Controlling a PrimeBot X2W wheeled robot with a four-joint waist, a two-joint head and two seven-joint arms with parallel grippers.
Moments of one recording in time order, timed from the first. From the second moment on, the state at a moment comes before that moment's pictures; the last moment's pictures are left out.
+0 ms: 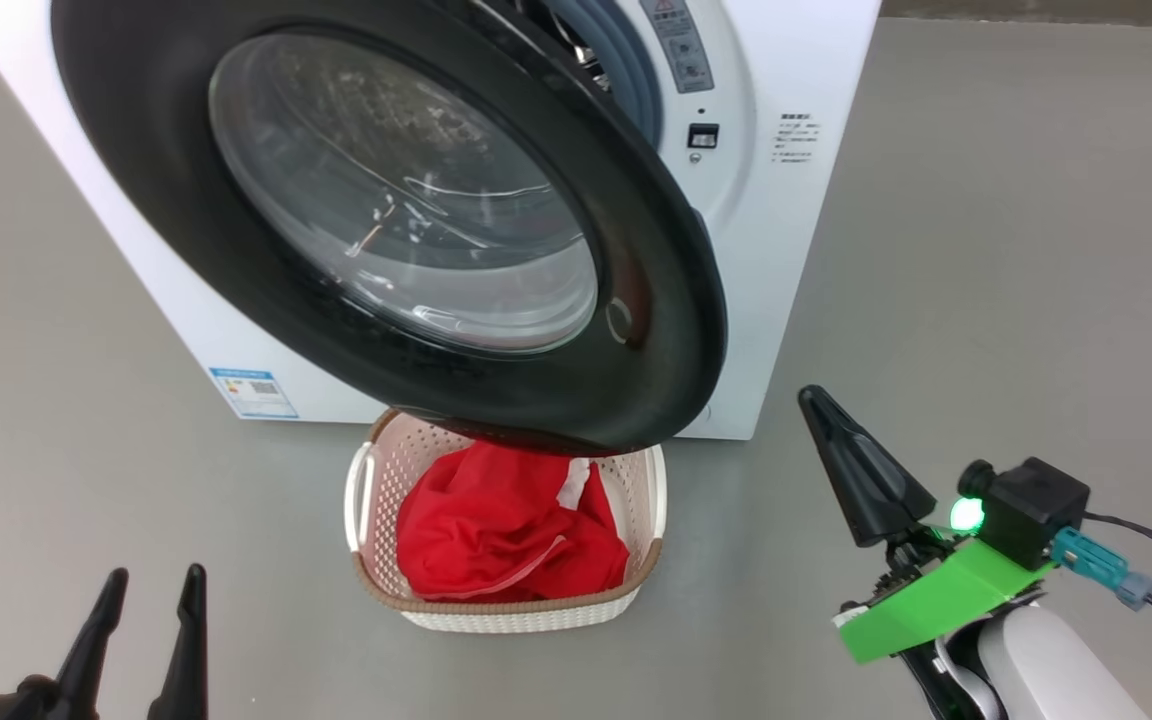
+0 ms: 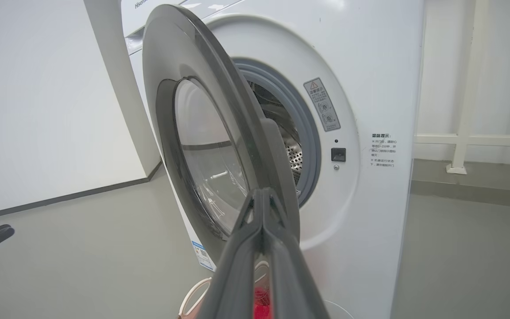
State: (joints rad) left arm 0.06 0.25 -0.06 0.12 -0.45 -0.13 -0.25; right arm -0.23 -0.23 0.30 0.11 0.43 0.13 -0.26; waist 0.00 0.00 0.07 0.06
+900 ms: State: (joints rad) left arm -0.04 0.24 -0.12 0.10 -0.45 -0.13 -0.25; right arm -0.45 -0.19 0.40 0.24 0.44 0.13 -0.26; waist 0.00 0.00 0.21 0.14
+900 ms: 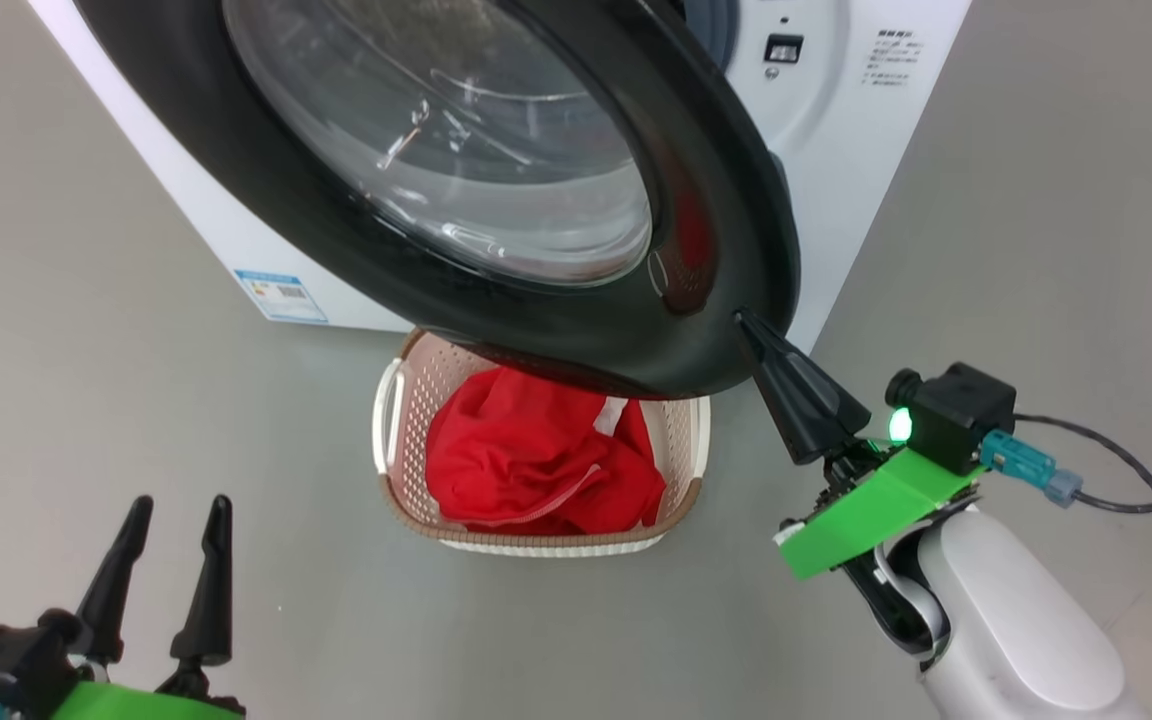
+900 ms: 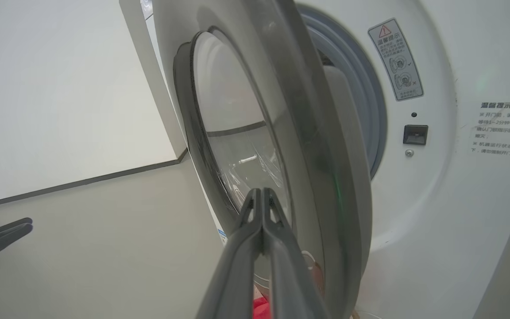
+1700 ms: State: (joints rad) left arm -0.11 0.24 -0.13 0.09 -0.47 -0.13 -0.25; right arm -0.54 -0.17 0.32 0.29 0.42 0.13 -0.26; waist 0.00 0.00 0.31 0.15
